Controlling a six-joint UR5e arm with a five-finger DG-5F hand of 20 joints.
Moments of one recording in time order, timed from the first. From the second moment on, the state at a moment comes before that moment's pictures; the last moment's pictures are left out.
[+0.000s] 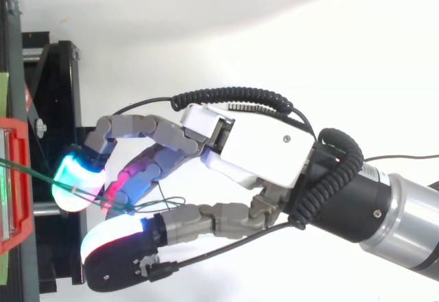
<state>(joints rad) 0.31 -2.36 -1.07 -2.86 -0.88 -0.09</state>
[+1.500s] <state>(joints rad) 0.30 -2.35 -0.98 -3.08 -0.88 0.01</state>
